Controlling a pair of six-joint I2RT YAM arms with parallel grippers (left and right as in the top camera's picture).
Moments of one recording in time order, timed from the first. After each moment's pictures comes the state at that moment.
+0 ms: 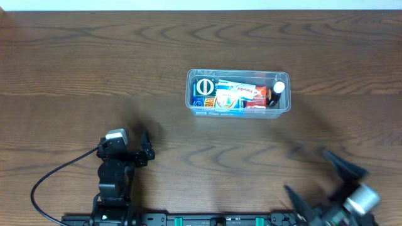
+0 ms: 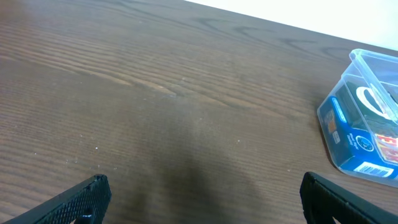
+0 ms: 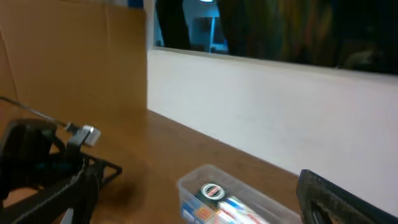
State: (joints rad) left arm -0.07 0.29 0.03 -0.12 -0.08 -0.25; right arm 0.49 0.01 0.70 -0.56 -0.23 0.02
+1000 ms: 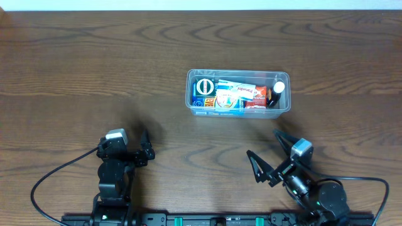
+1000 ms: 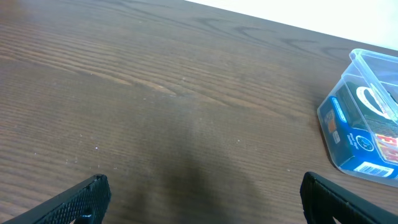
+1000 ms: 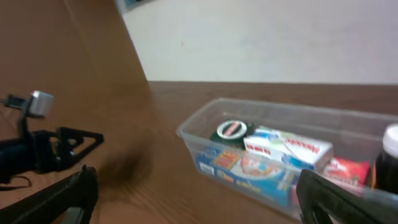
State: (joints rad) left arm -0.07 0.29 0.03 -0.12 -0.08 -0.25; right arm 0.49 0.01 0.05 -0.05 -0.19 0.32
